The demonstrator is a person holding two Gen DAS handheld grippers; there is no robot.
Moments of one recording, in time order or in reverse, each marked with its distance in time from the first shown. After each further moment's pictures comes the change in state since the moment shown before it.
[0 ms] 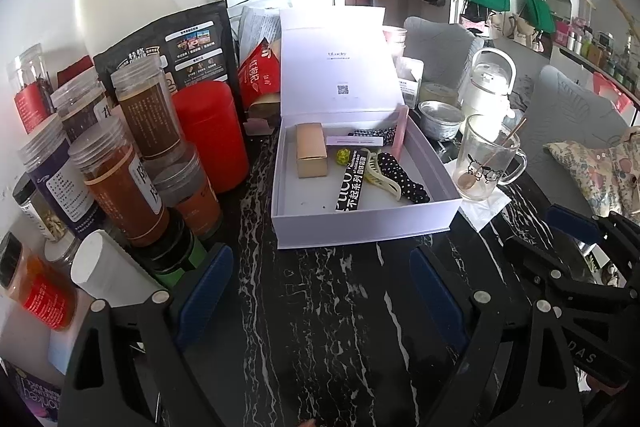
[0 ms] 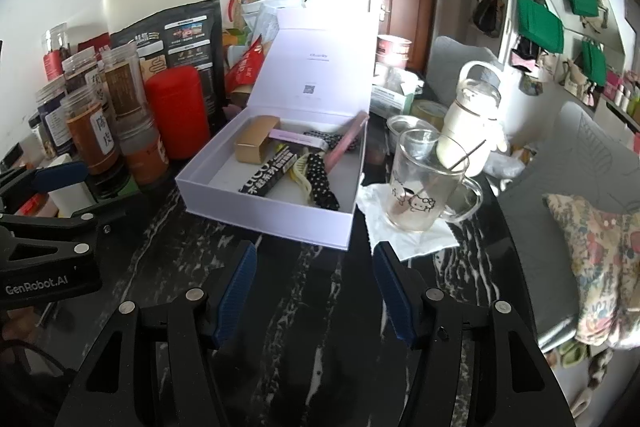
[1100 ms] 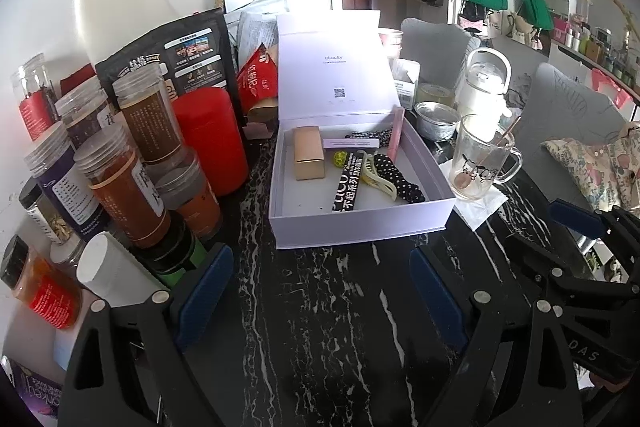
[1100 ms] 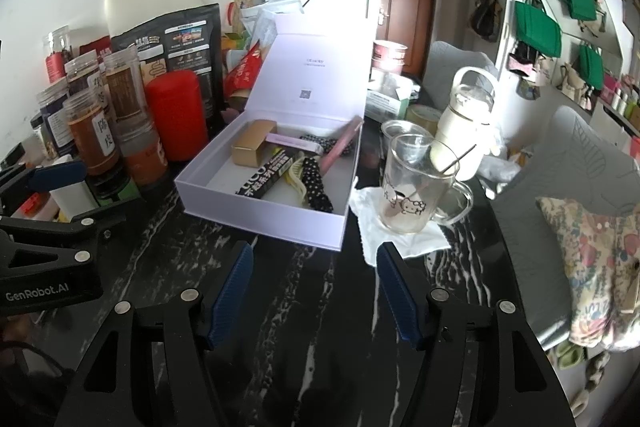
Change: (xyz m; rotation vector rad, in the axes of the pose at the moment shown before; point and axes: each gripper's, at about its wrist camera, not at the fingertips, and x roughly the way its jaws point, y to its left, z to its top) left arm -0.007 -0.007 0.000 0.013 -0.009 0.018; right arm -0.010 -0.005 0.000 -0.003 -0.013 -0.006
